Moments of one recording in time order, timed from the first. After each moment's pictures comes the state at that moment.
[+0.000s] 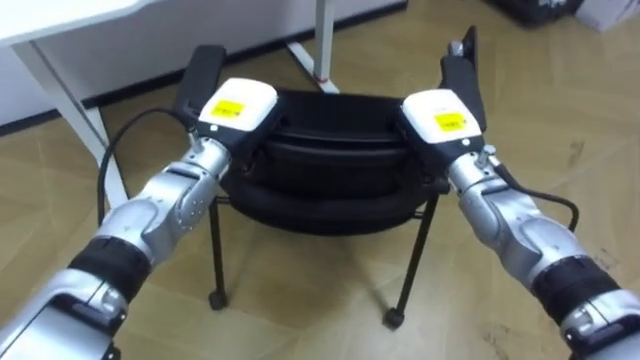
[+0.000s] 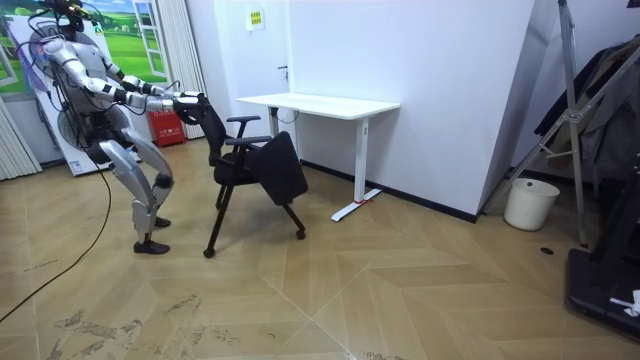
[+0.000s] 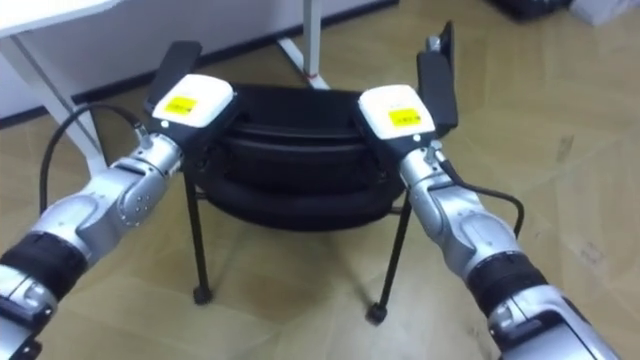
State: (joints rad) left arm -0.61 0.38 -0.50 0.84 0.85 -0.23 0.24; right arm -0.52 -0.40 0.46 0.80 -0.89 -0.17 -0.27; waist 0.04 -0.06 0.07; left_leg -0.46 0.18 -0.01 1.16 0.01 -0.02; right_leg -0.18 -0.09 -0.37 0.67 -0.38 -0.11
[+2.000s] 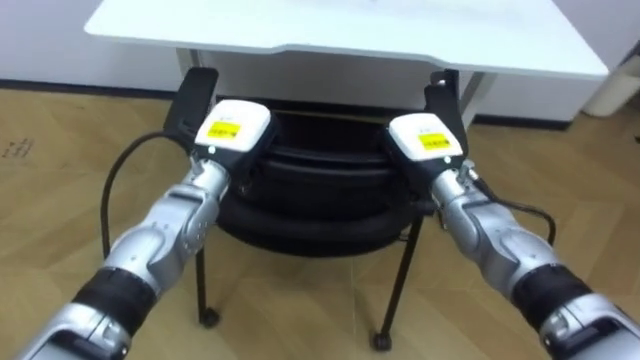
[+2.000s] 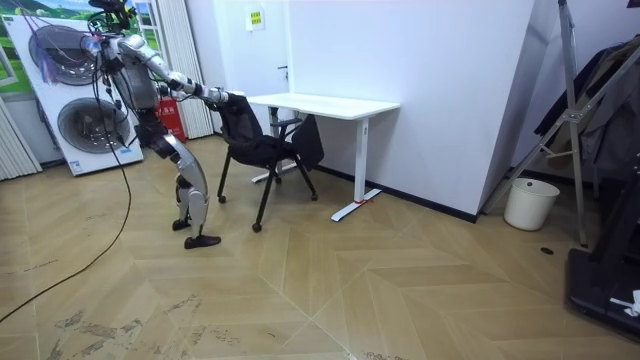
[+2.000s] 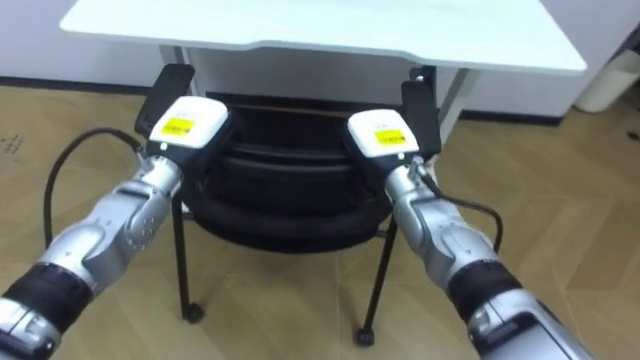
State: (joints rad) left arm -0.49 0.38 -0.44 0.65 0.91 -0.09 0.21; right arm -0.55 -0.35 0.49 0.83 -0.87 -0.13 -0.25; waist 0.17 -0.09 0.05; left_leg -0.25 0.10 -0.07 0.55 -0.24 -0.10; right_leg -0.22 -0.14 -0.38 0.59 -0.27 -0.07
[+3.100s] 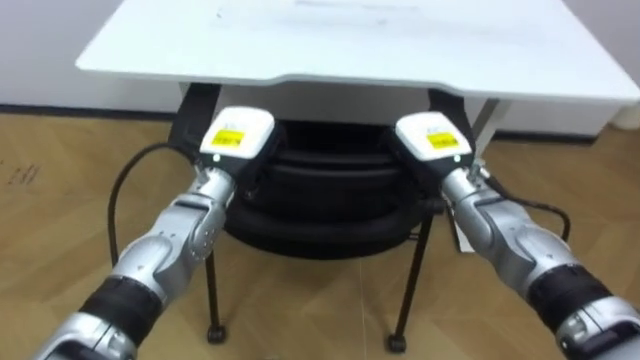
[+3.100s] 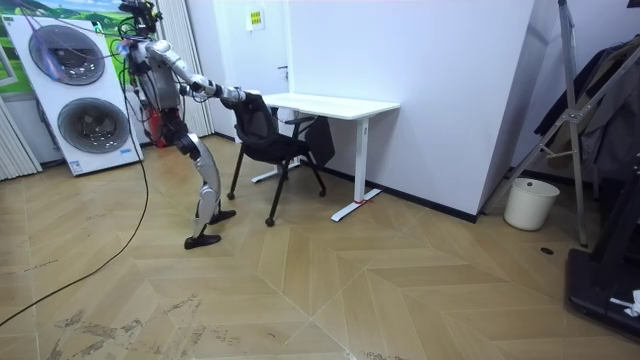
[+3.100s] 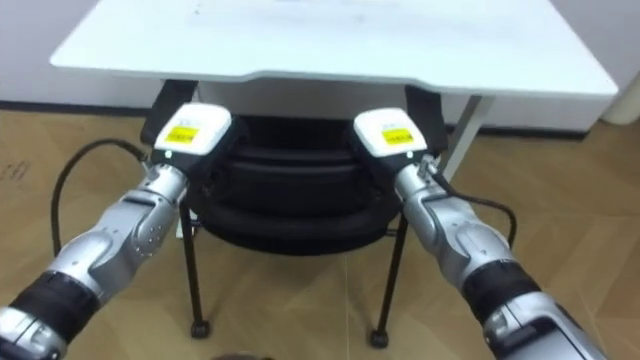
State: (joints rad) left arm -0.47 0.35 -0.45 0.61 0.90 -0.07 0.22; right arm -0.52 -0.40 0.47 0.76 -0.88 -0.16 -0.22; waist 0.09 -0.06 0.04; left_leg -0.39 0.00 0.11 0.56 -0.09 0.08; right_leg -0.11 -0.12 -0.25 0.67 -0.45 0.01
